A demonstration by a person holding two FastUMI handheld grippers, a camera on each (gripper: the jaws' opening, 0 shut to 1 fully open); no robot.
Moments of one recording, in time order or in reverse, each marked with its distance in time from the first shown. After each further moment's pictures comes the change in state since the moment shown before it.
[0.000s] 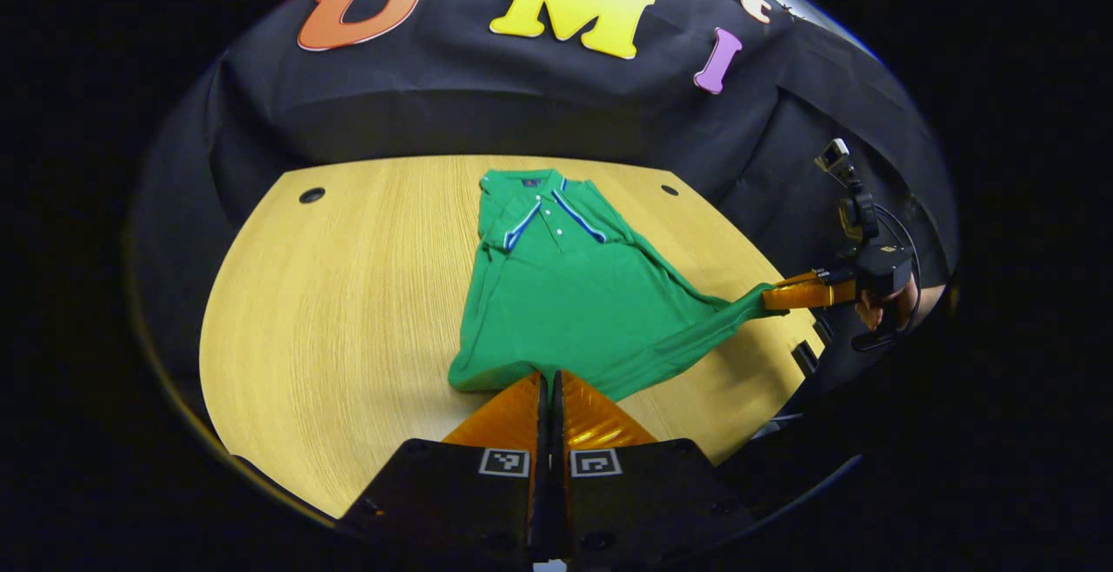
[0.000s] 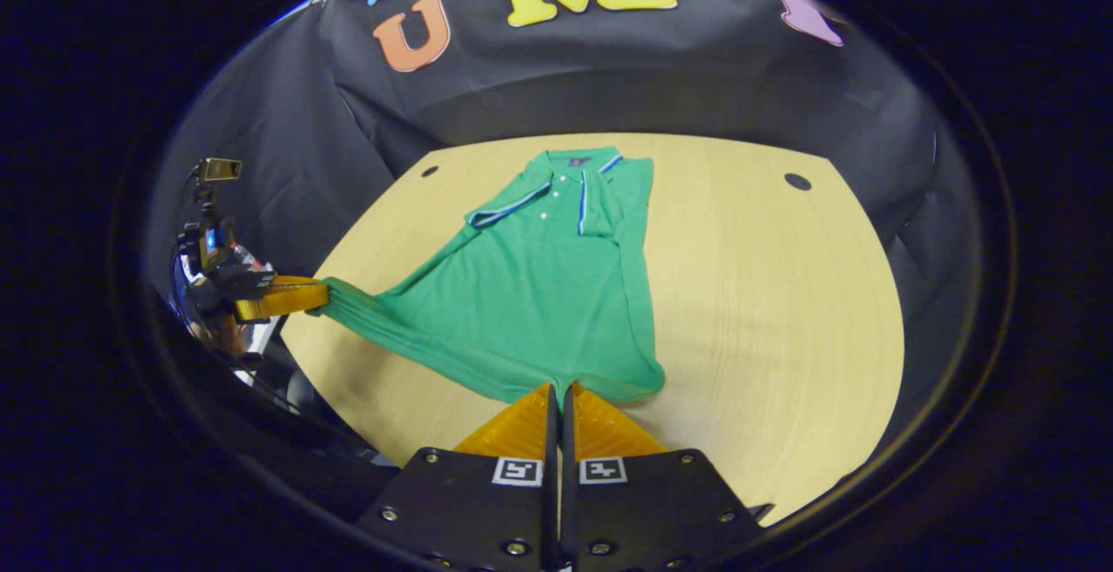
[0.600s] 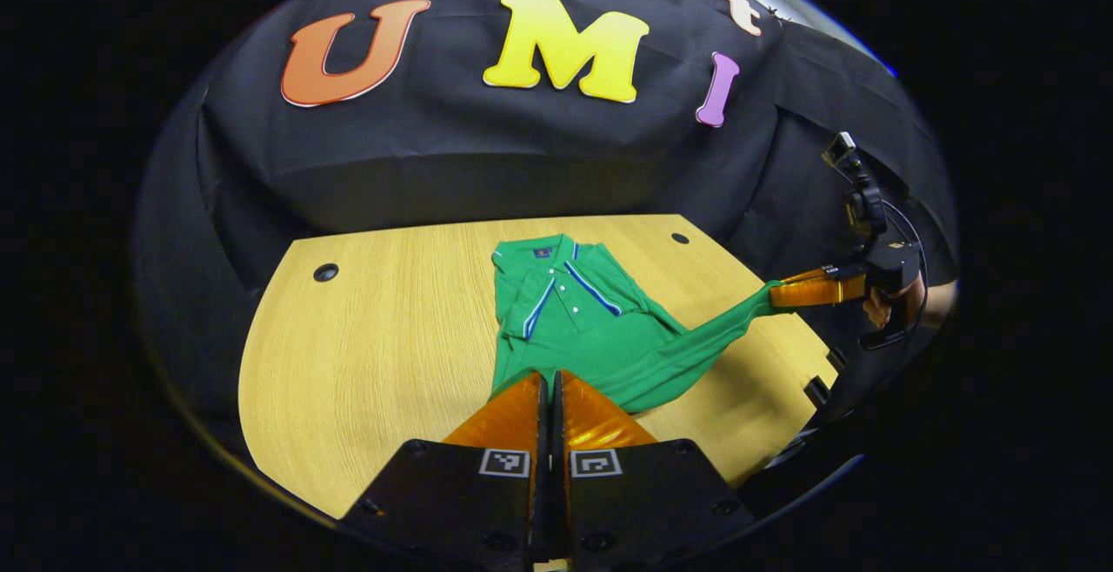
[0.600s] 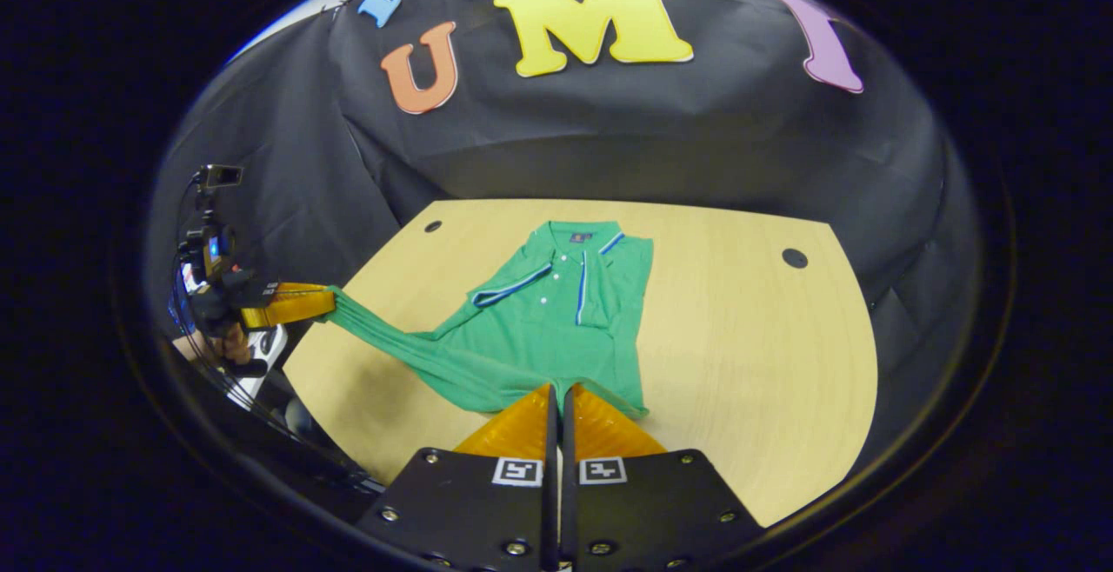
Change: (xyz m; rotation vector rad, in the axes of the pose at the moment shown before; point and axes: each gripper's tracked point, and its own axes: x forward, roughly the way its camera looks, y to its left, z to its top) left arm 0.009 0.019 0.090 0.070 -0.124 0.050; right arm -0.016 -0.001 0.094 -0.036 -0.143 -0.004
